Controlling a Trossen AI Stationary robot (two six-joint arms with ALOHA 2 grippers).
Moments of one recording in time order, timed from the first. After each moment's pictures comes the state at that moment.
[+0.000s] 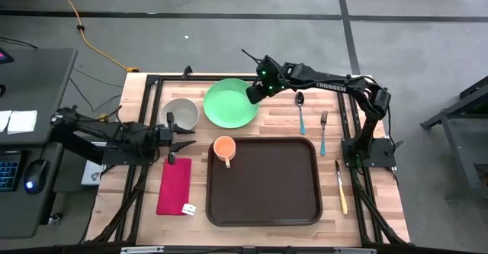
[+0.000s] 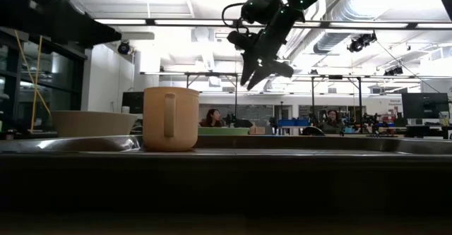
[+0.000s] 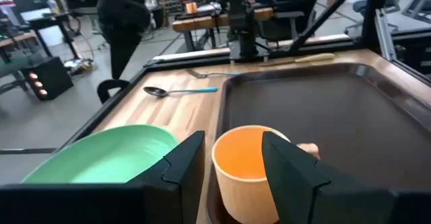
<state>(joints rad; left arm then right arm) -0.24 0.29 0.18 -0.01 -0.37 0.12 -0.46 1.80 1.49 -0.62 -0.01 0.58</state>
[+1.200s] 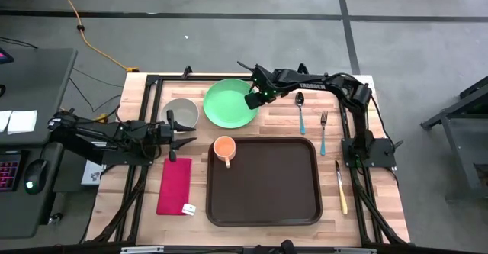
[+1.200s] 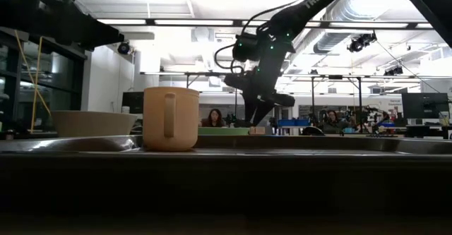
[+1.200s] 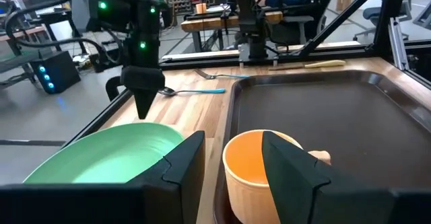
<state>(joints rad) -0.19 0.29 0.18 0.00 -0.36 0.09 -0.50 2.01 1.49 -0.63 -0.03 0.60</state>
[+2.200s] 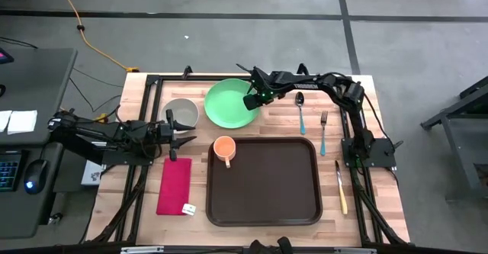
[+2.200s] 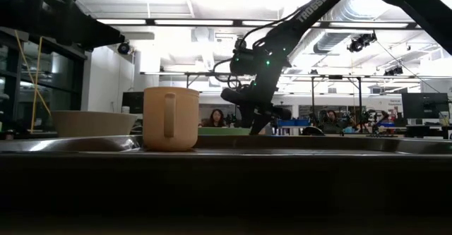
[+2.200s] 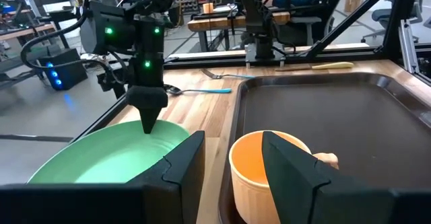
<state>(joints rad) -0.19 0.29 0.18 0.00 -0.39 0.08 -0.52 2.09 1.49 -0.55 -0.05 0.60</state>
